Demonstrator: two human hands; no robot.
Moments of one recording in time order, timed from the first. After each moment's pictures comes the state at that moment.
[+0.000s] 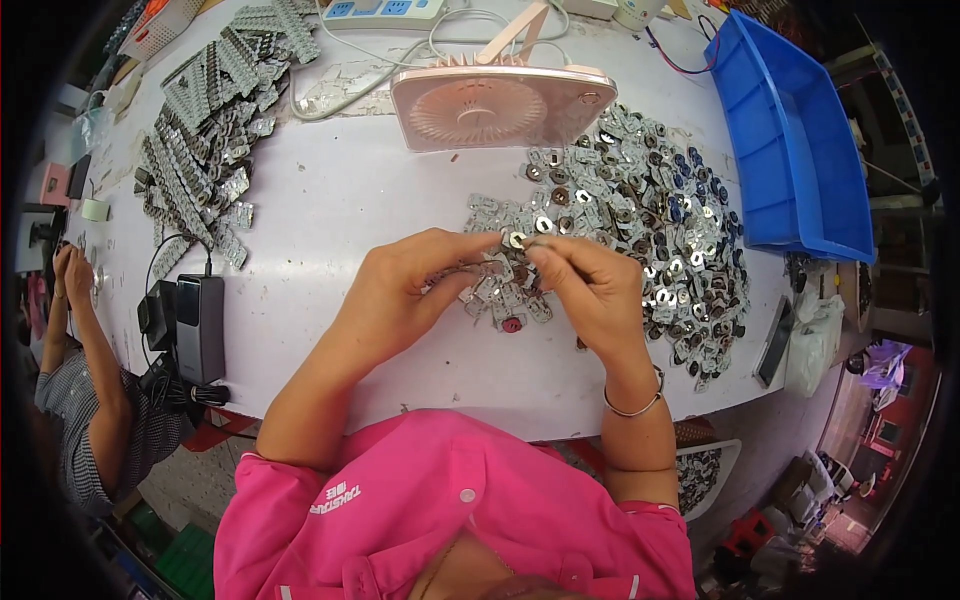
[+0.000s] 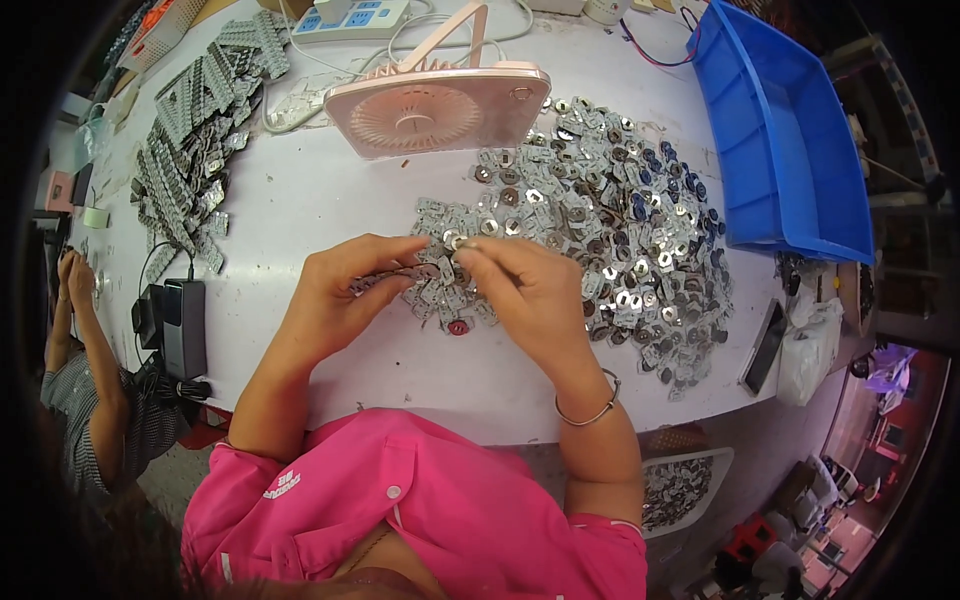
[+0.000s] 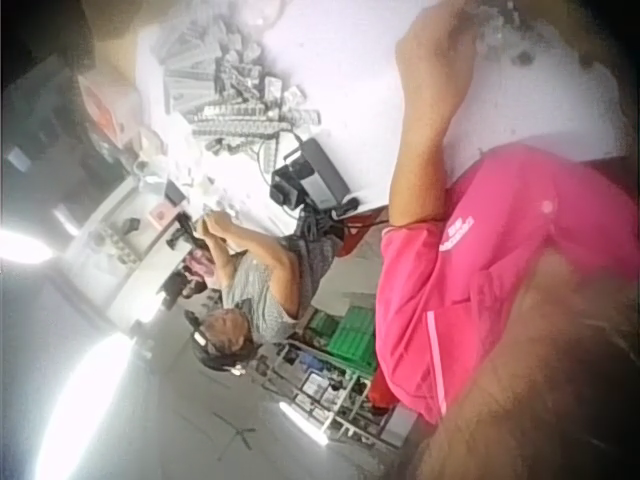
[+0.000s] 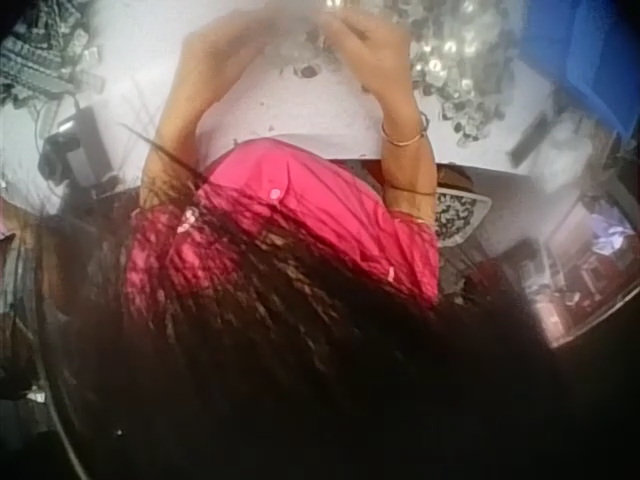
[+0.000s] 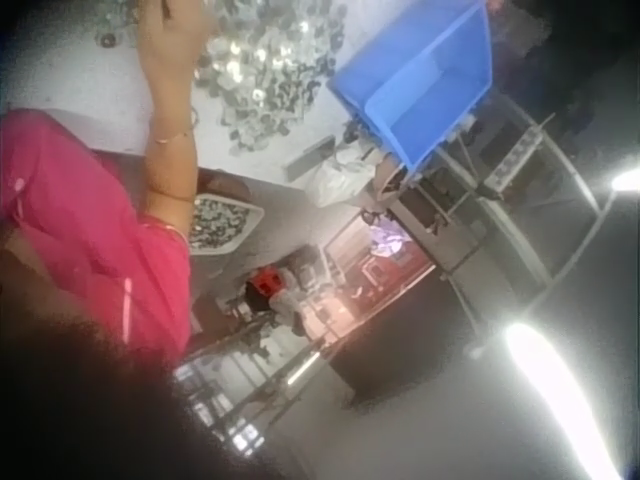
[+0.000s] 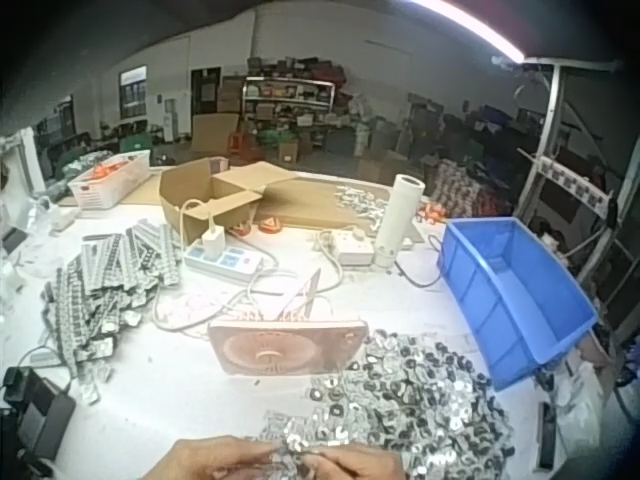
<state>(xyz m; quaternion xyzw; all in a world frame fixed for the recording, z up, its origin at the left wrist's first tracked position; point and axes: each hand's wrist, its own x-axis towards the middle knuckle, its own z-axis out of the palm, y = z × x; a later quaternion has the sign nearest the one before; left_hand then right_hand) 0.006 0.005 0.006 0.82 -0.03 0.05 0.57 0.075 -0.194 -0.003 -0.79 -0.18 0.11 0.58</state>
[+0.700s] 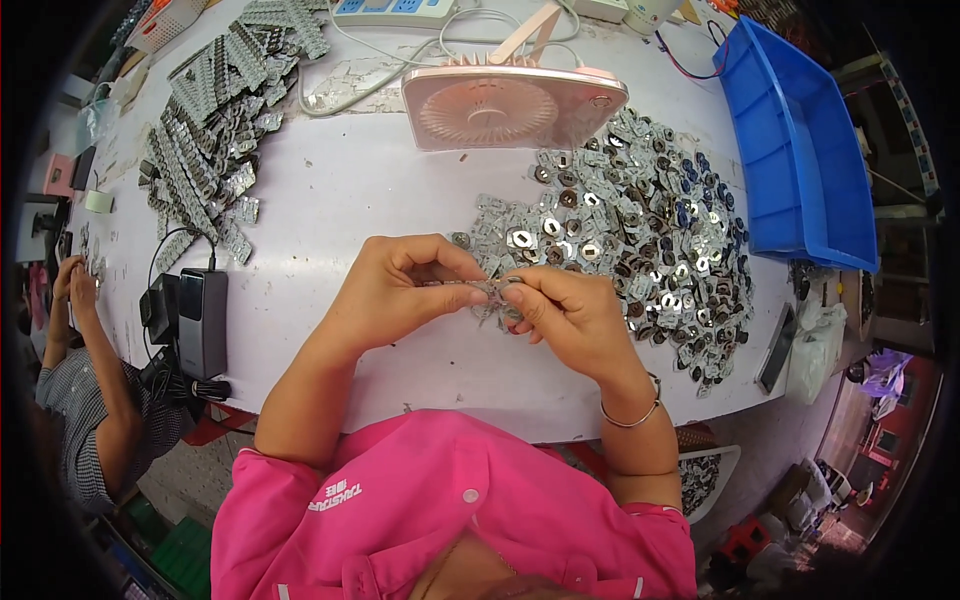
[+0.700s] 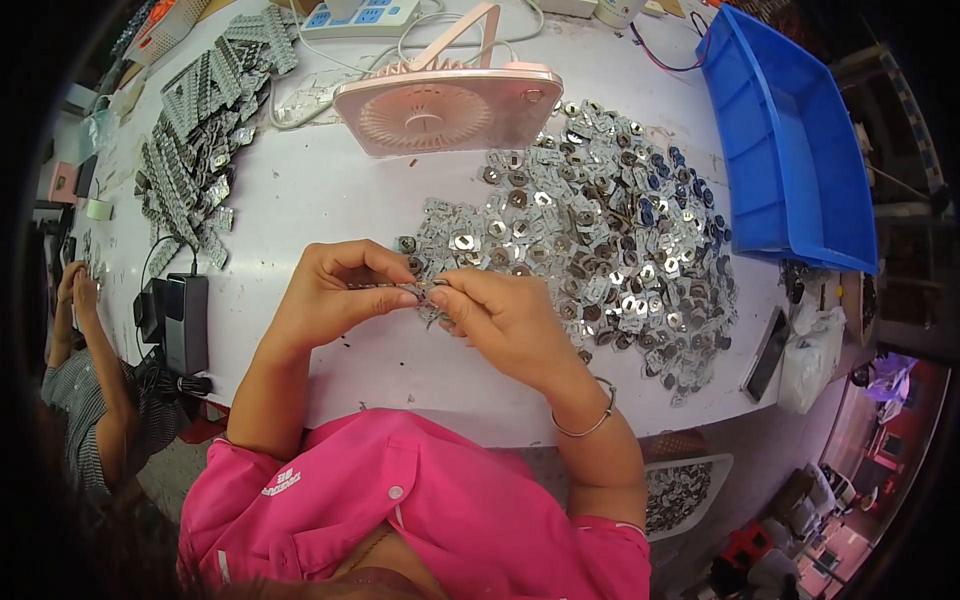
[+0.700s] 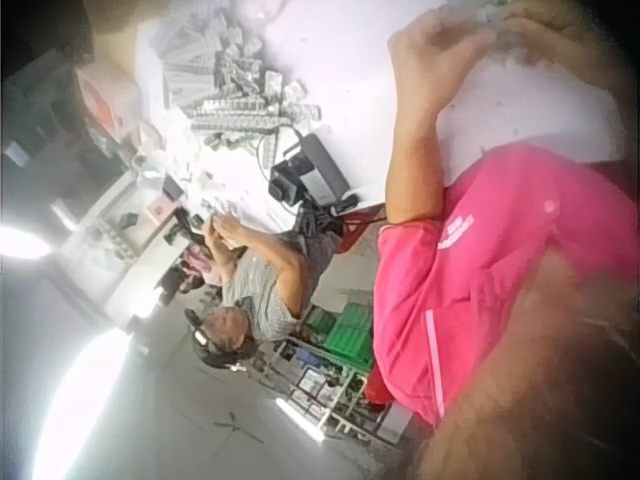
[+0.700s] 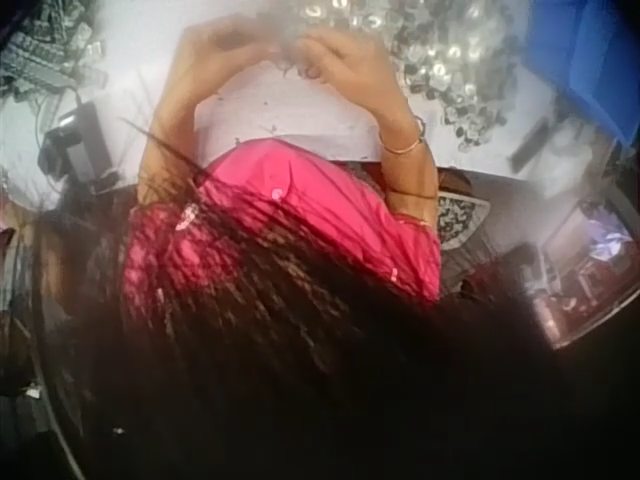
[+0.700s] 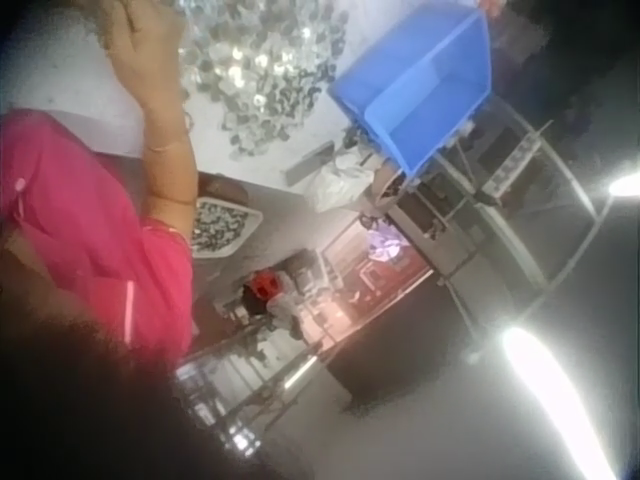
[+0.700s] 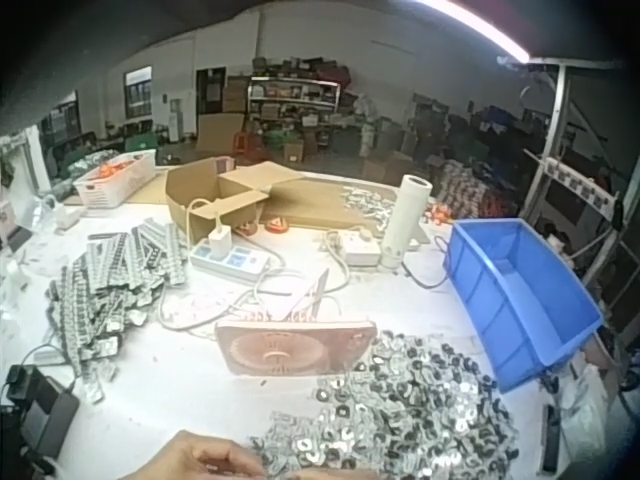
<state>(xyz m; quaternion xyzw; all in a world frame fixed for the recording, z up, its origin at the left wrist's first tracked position) 0.003 0.023 0.000 0.69 0.06 -0.10 0.71 0.059 -0.186 0.008 -0.75 -0.23 0.27 0.56</state>
